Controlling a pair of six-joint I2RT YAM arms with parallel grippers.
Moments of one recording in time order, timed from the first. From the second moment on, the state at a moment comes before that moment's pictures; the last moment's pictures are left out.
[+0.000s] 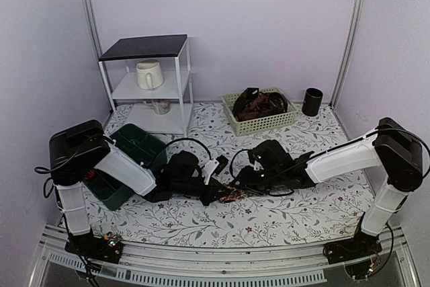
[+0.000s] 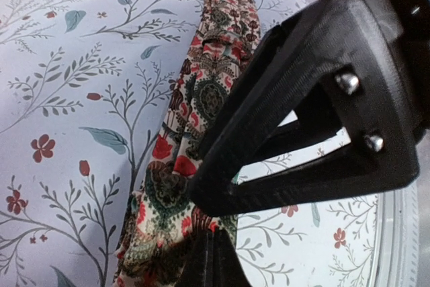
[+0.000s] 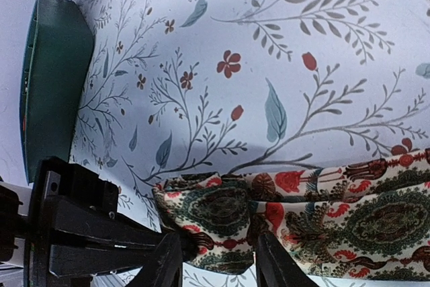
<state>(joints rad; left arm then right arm) -0.96 1.93 0.76 0.64 0.30 -0.28 0.93 1.71 0.82 0.11 -0.11 1.01</state>
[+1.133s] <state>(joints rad) -0.97 1.85 0.68 0.63 0.21 0.10 0.90 1.80 0.84 0.16 -0.20 0.95</state>
